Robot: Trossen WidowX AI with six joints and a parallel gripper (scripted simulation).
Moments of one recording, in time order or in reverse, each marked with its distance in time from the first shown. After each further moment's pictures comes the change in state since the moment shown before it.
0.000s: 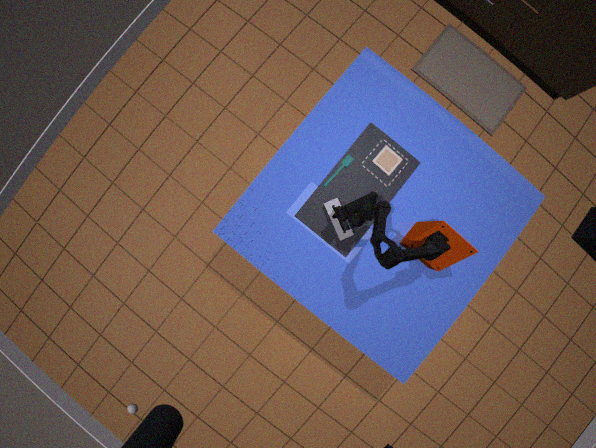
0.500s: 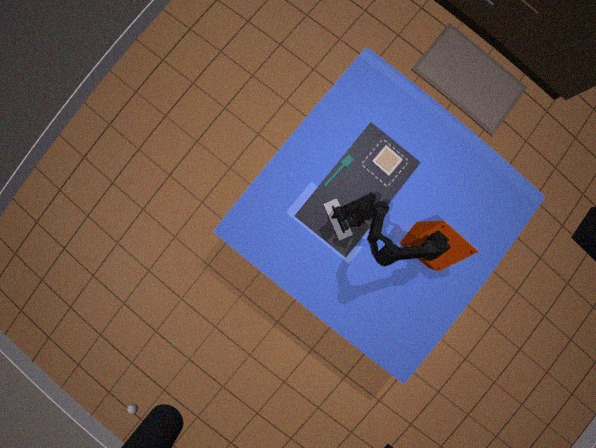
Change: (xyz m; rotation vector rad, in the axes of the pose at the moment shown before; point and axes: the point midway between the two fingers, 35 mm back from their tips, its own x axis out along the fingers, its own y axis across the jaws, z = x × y) arm 0.016 0.019 0.000 0.003 -0.002 0.002
